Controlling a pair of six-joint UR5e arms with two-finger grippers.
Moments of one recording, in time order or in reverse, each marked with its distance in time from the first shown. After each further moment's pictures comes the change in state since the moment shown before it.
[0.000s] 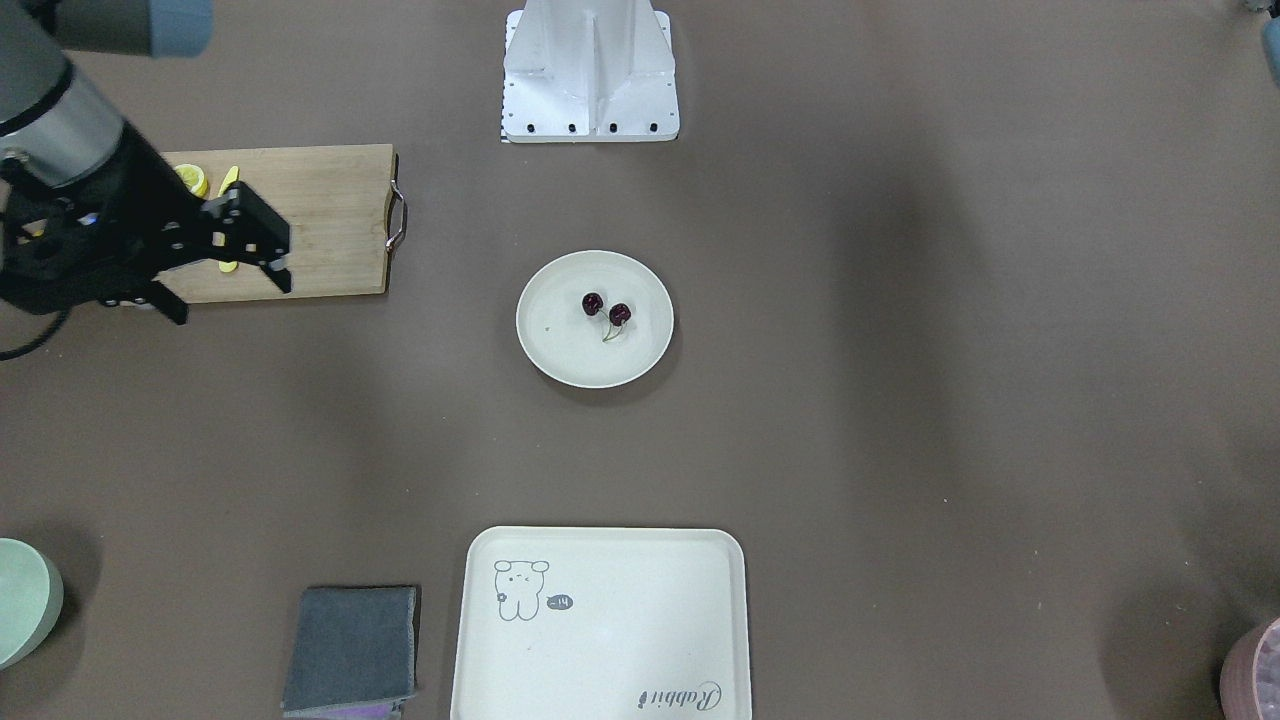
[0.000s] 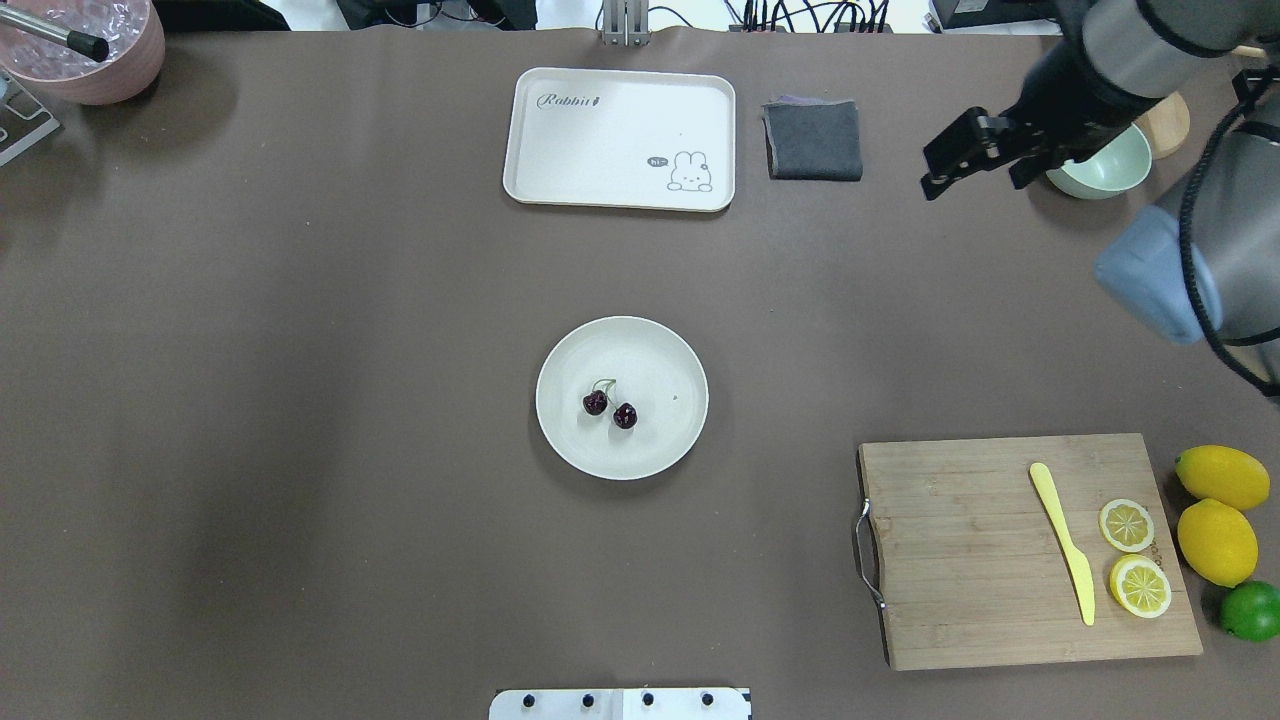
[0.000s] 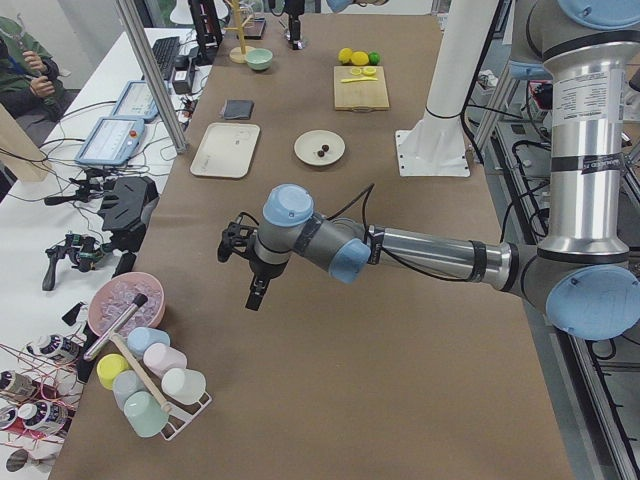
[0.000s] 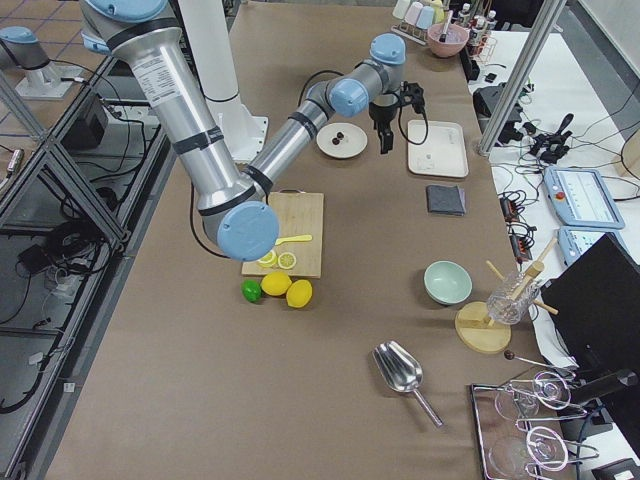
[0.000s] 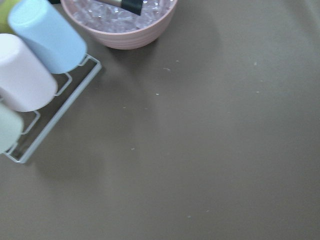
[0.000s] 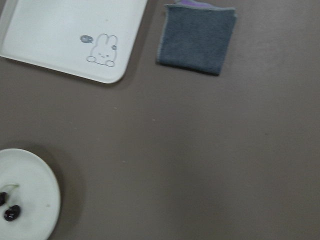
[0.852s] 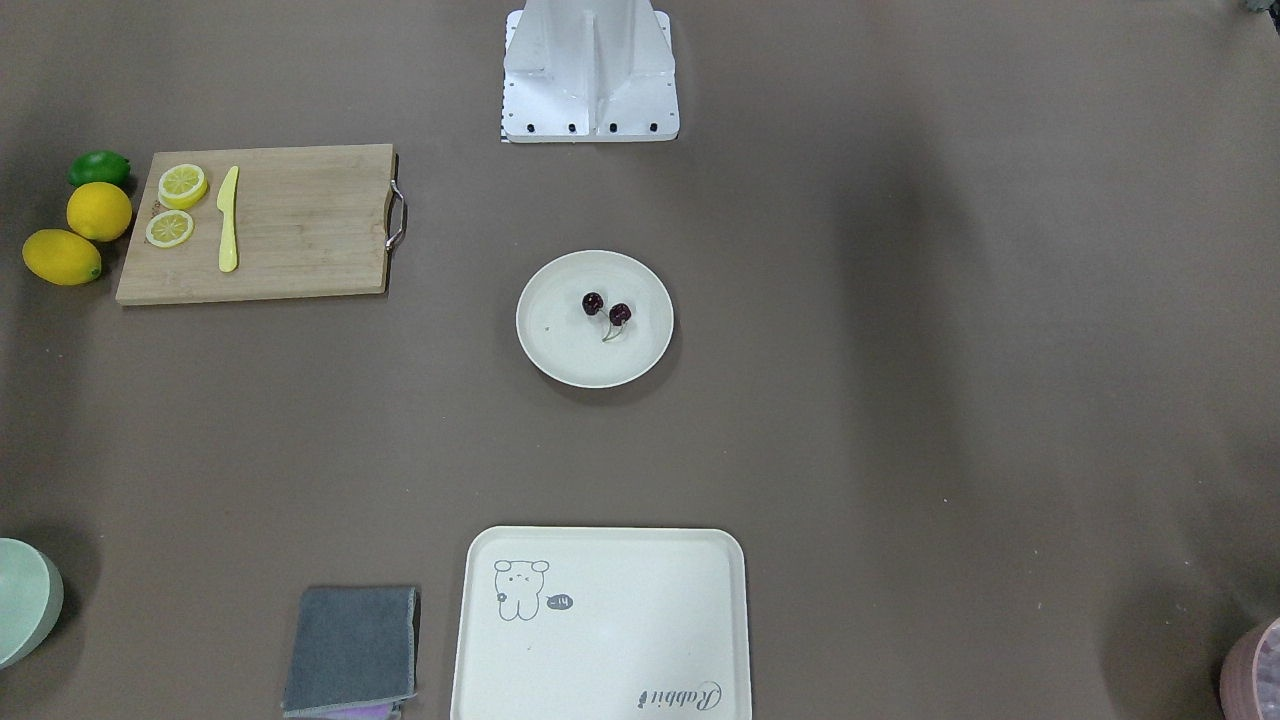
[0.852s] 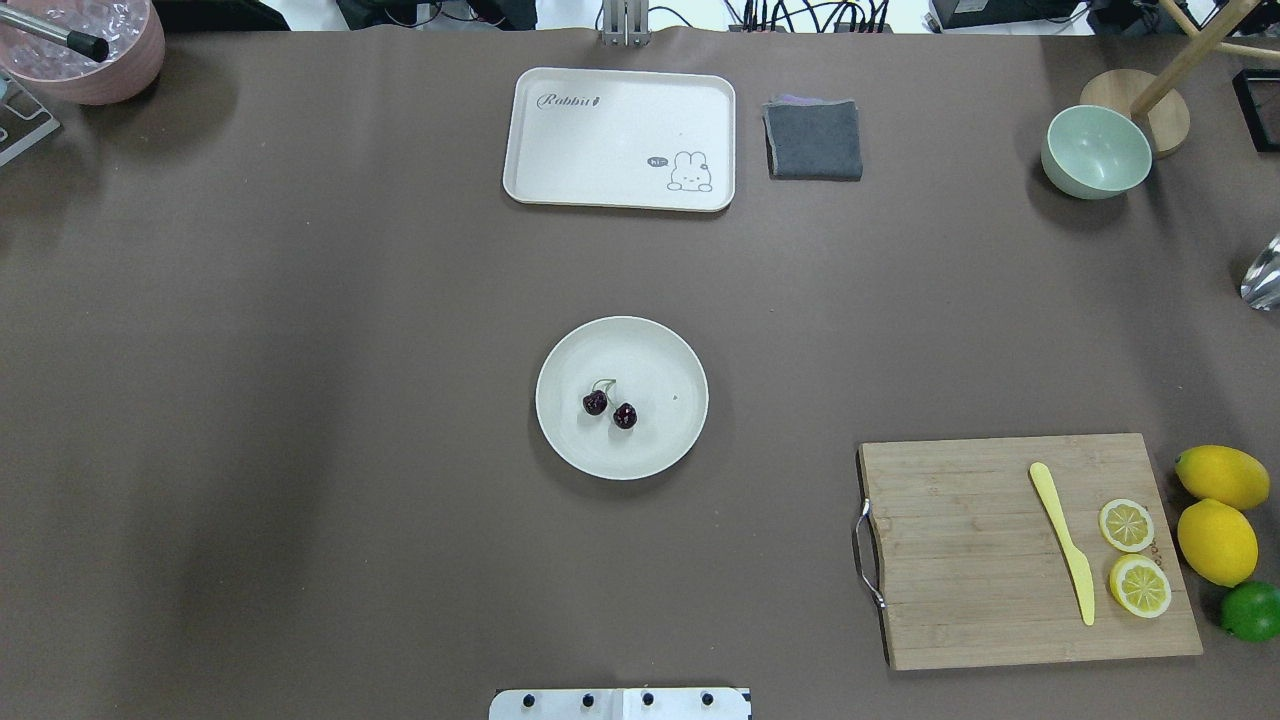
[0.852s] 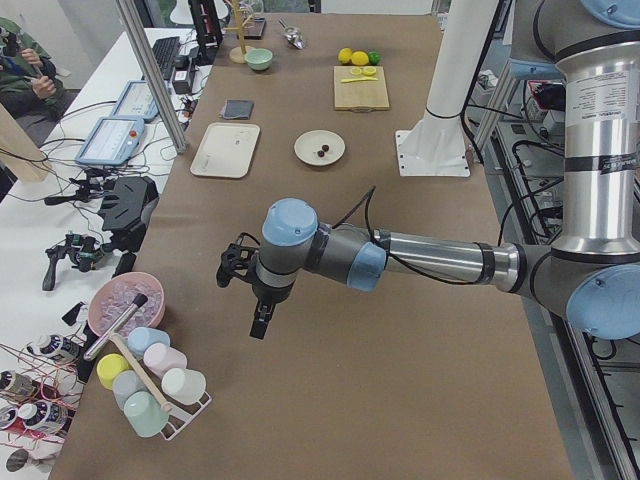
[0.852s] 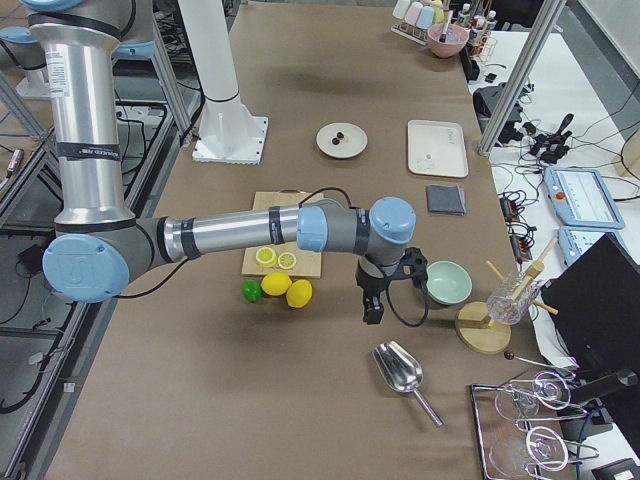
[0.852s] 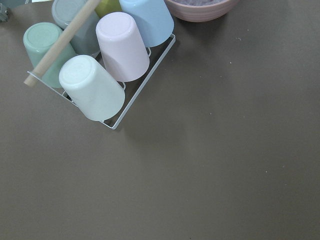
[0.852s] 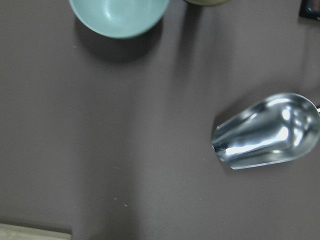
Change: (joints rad) left arm -0.067 0.017 0.004 0.091 -0.011 0.105; right arm 0.429 -0.376 -0.254 -0.025 0.014 -0.625
